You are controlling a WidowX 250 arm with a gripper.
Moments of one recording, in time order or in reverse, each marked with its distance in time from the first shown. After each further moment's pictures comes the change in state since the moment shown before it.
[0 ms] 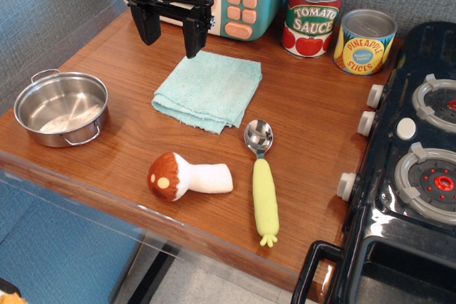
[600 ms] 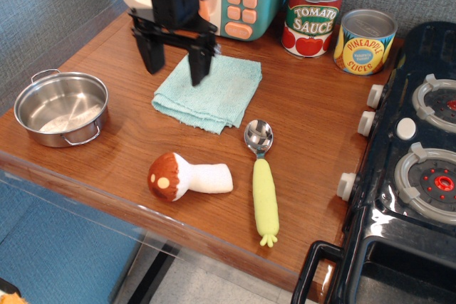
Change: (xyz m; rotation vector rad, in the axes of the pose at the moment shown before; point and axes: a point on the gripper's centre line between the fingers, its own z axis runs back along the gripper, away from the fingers) arm -0.022 -0.040 -0.015 -0.081 0.074 -0.041
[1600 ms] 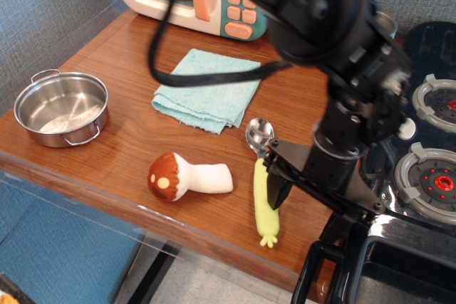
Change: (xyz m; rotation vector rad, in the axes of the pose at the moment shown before) arm -0.078 -0.176 -0.048 0.138 -0.015 -0.145
